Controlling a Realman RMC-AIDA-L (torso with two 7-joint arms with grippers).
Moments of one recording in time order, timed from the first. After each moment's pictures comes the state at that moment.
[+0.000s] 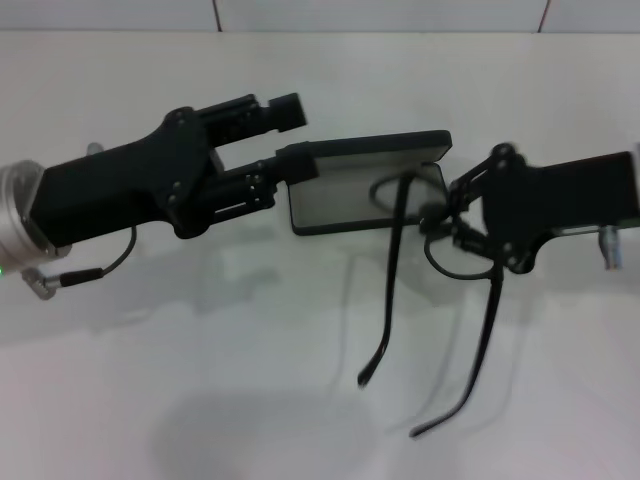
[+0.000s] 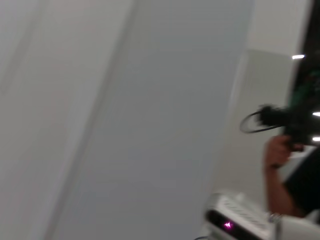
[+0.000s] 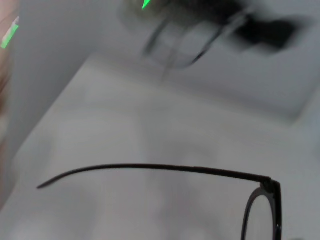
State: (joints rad) left arm -0.37 -2.03 1.05 0.64 1.28 1.85 -1.36; right arm 0.51 2.02 -1.34 -1.14 -1.82 -1.42 1.26
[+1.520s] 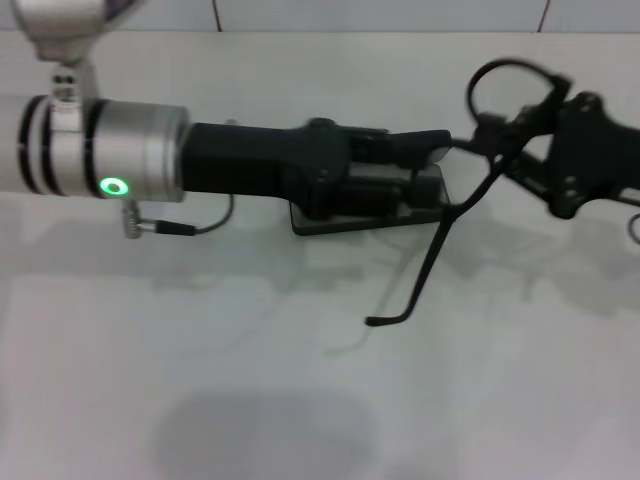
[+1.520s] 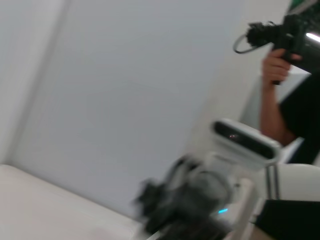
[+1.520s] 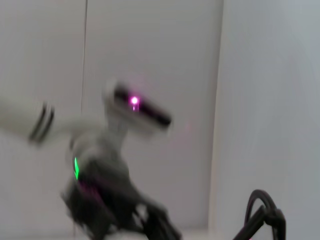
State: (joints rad) left arm -0.66 -2.03 1.01 0.58 1.61 1.73 -1.59; right arm 0.51 2.01 -1.06 -0.65 -1.41 -1.58 1.05
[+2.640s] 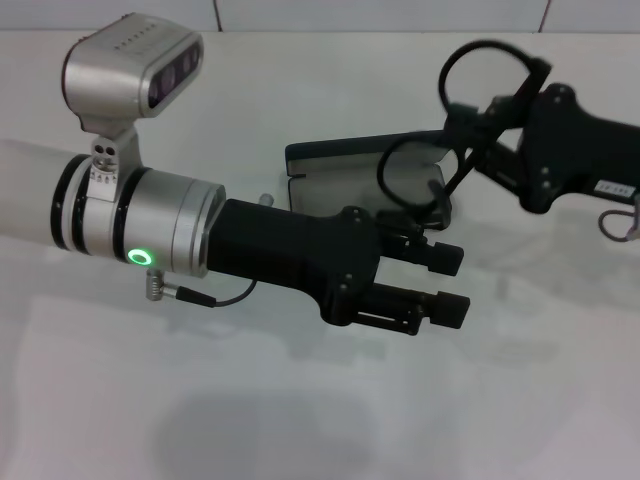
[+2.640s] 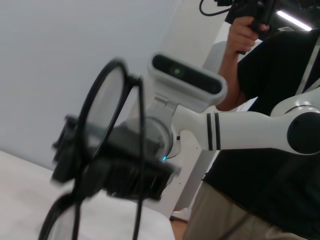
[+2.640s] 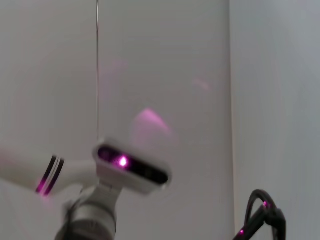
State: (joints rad) left arm -0.65 -2.08 1.11 0.58 1.67 1.79 -1.54; right arm 0.57 2.02 -1.13 -0.57 -1.34 -1.58 1.07
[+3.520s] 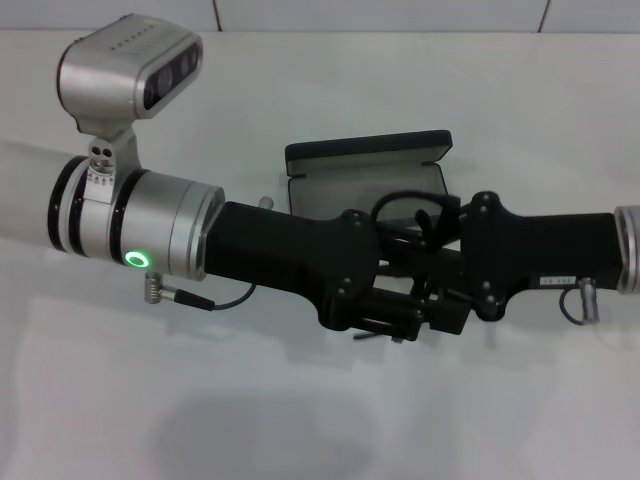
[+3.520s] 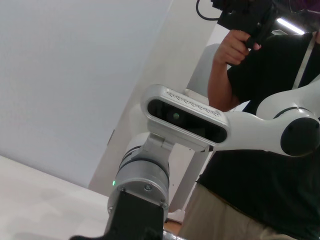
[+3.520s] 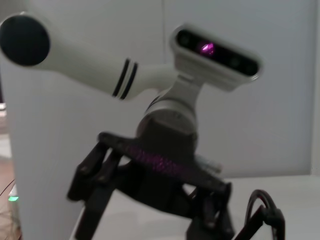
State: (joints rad) left arm -0.65 -2.08 1.11 0.57 1.66 1.81 -1.54; right arm 0.59 2.02 -1.34 -0.59 -1.46 -1.52 1.08
